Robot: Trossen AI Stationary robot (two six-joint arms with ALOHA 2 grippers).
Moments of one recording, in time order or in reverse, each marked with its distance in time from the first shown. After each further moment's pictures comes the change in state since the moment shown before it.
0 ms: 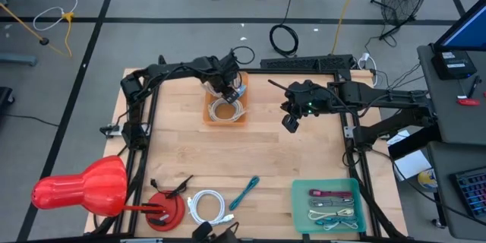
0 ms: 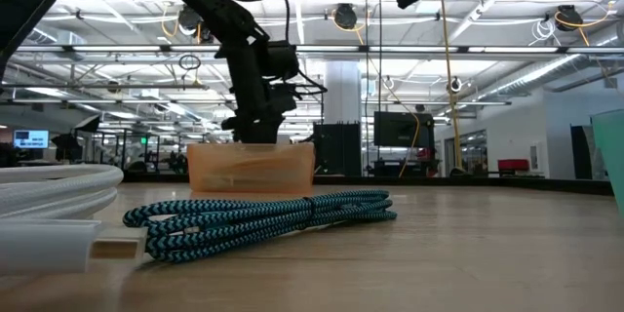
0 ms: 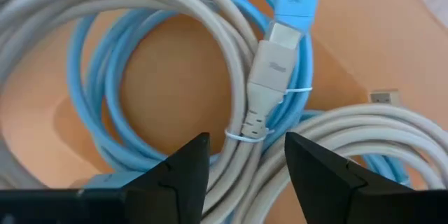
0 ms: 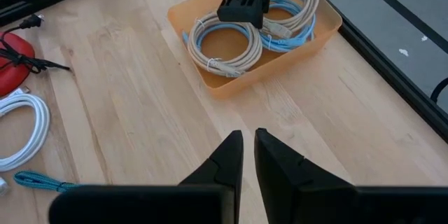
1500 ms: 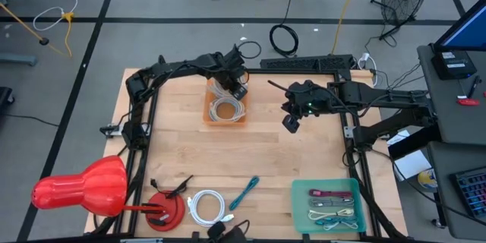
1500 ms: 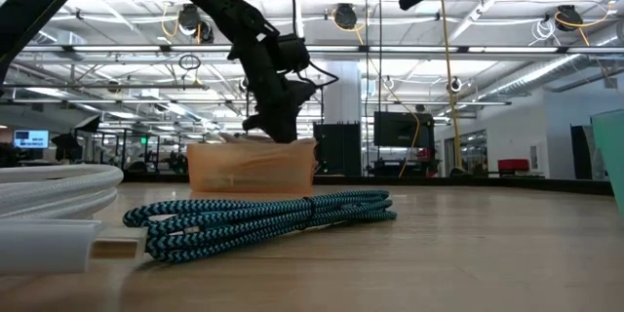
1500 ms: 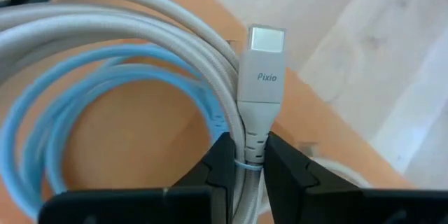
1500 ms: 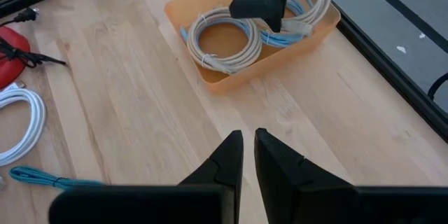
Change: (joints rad) left arm -0.006 0.054 0.111 0.060 0.133 -0.016; right arm 0.000 0.000 0.000 -0.016 0.000 -0.002
